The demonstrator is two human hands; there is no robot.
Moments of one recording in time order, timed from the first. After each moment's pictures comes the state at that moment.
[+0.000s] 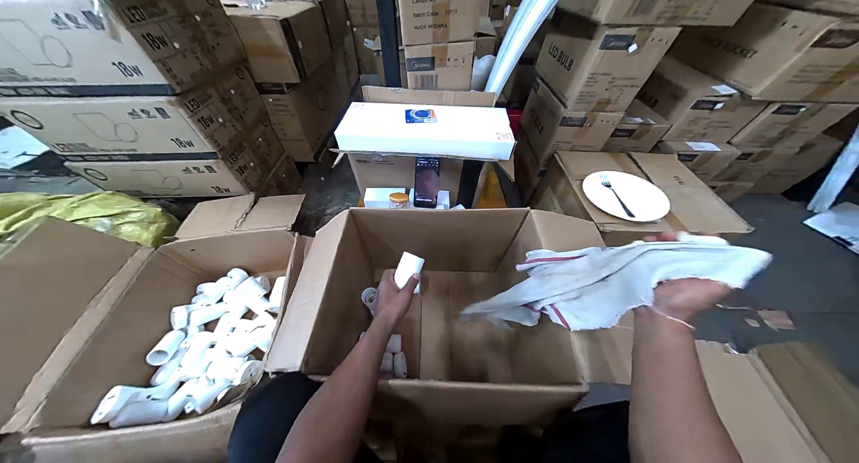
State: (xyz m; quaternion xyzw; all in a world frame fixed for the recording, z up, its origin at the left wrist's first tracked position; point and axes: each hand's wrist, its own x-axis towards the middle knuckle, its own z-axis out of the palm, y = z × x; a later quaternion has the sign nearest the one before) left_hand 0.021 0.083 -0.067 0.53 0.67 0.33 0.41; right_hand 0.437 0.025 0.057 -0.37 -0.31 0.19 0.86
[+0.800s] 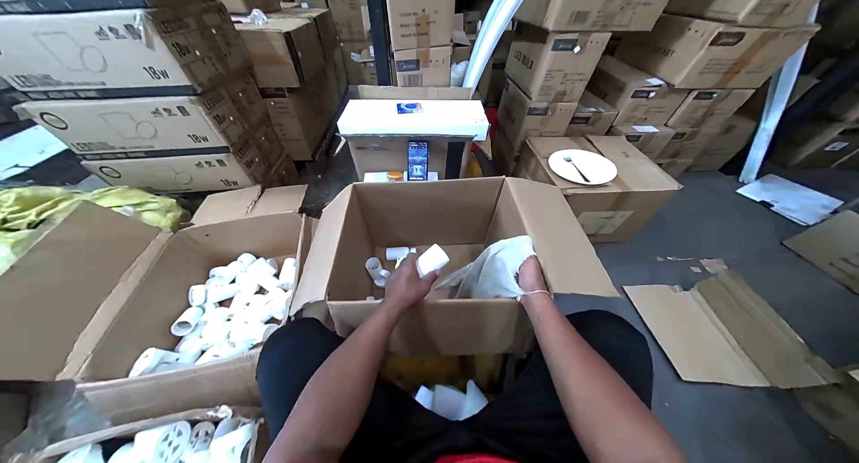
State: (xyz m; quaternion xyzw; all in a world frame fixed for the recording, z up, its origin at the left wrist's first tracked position) left_hand 0.019 -0.041 -0.025 0.72 0.60 0.17 0.32; right_hand 0.282 -0.080 -0.023 -0.64 -0.32 0.34 0.61
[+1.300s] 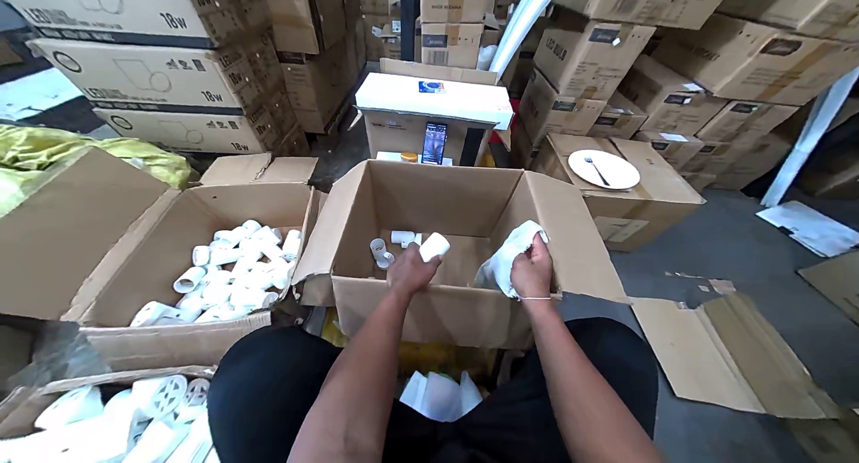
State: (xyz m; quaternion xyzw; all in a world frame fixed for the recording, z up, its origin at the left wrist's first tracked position) left_hand 0.024 -0.040 -0.029 0.64 0.68 0.12 0.34; right_hand 0.261 -0.081 -0.011 -0.64 -0.47 0.20 0.58
